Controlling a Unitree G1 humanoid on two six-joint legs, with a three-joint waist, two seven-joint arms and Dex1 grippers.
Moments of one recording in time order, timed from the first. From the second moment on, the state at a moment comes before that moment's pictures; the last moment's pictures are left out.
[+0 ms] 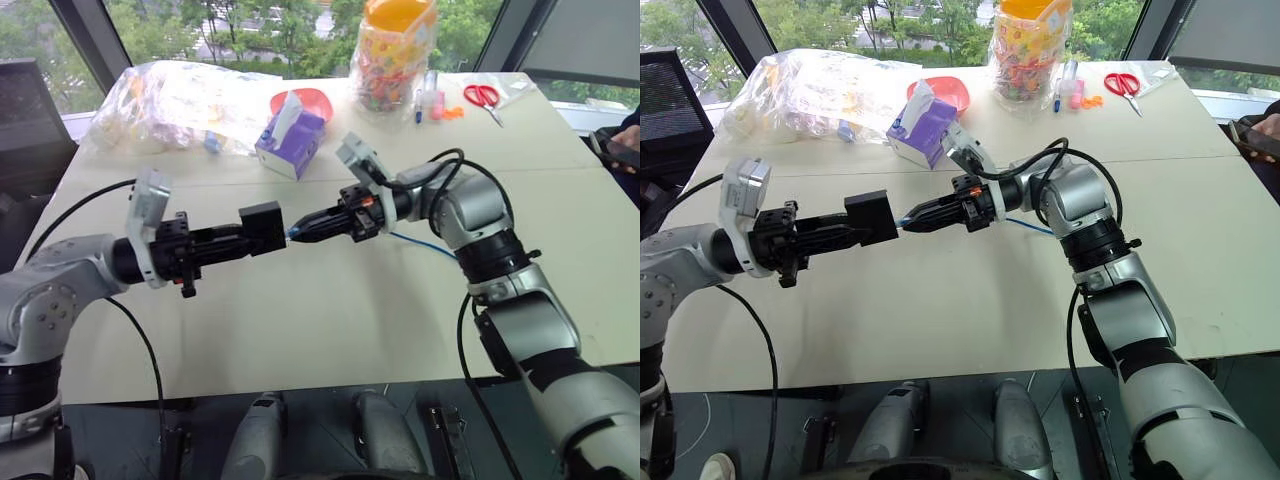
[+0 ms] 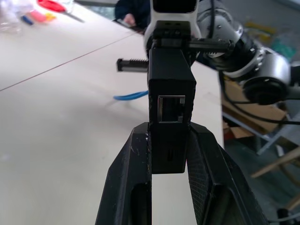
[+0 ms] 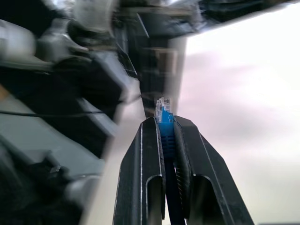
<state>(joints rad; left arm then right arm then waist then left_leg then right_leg) -0.30 0.85 0.26 -0.32 -0.97 0.87 -1.00 -1.04 -0.45 0.24 0.52 0.39 0.61 1.42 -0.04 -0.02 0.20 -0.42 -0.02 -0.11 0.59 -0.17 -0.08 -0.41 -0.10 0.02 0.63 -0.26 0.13</state>
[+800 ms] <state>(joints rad) -0.47 0.38 -0.04 0.06 -0.37 0.27 -0.73 -0.97 -0.37 0.11 0.96 -0.01 0.05 0.60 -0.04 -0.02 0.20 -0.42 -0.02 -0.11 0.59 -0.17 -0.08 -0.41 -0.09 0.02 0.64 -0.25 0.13</state>
